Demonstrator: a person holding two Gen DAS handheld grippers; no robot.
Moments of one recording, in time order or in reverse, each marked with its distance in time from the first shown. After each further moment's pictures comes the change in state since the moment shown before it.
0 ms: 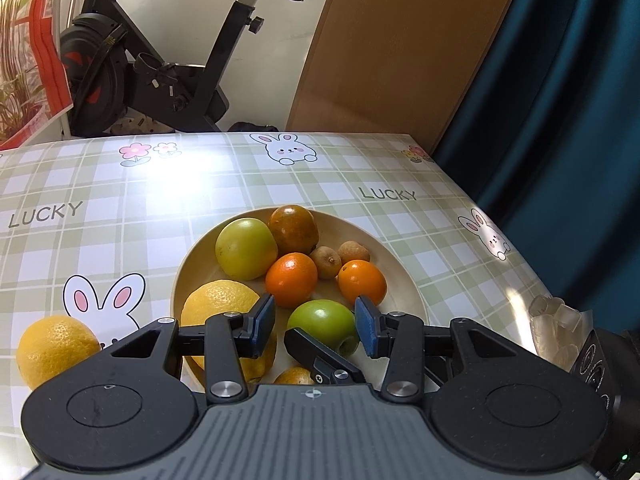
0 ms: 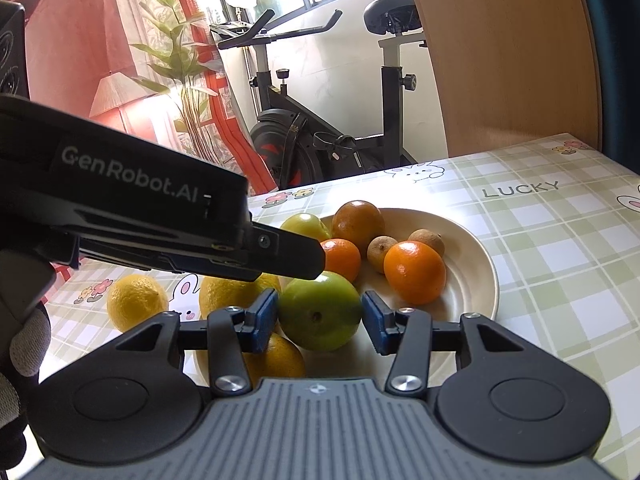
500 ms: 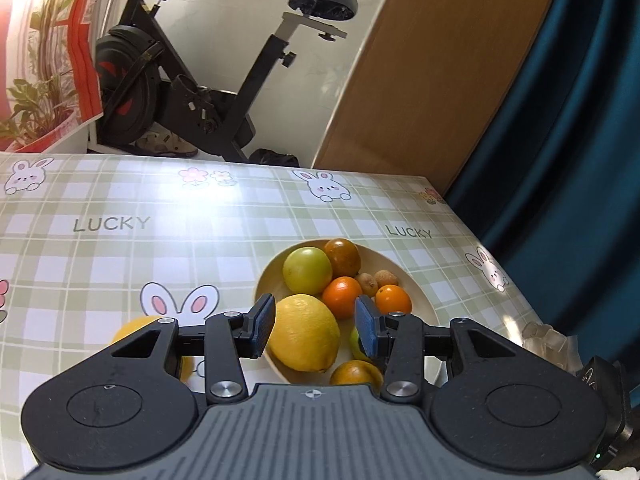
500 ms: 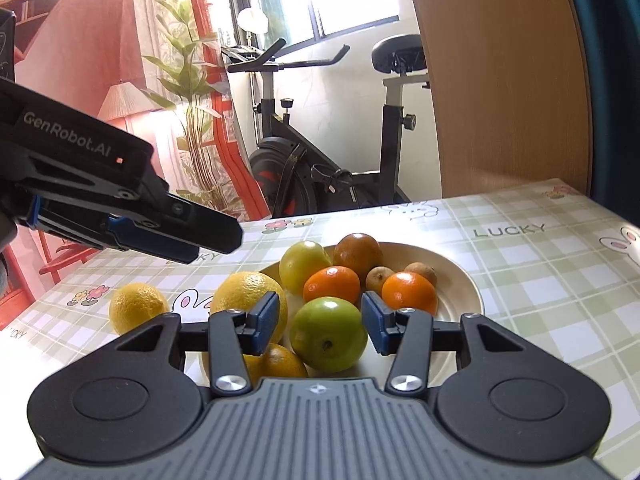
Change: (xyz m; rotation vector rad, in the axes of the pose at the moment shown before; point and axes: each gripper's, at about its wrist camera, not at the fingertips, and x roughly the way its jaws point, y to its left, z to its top) left arm -0.066 0.049 -0.001 -0.096 -0.094 0.018; right arm -0.020 0.018 -0.010 -0.104 -0.125 -0.048
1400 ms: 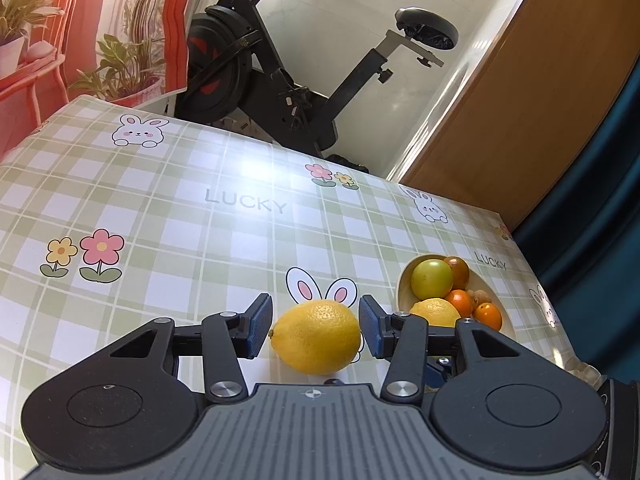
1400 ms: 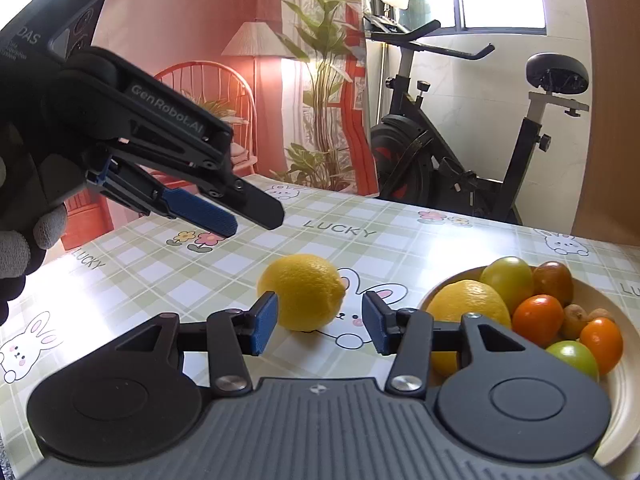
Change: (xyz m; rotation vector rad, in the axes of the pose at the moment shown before) left arm -0.027 0.094 -0.006 -0.164 -0.017 0.105; right arm 0.052 0.111 -0.006 -0.268 0.116 0.275
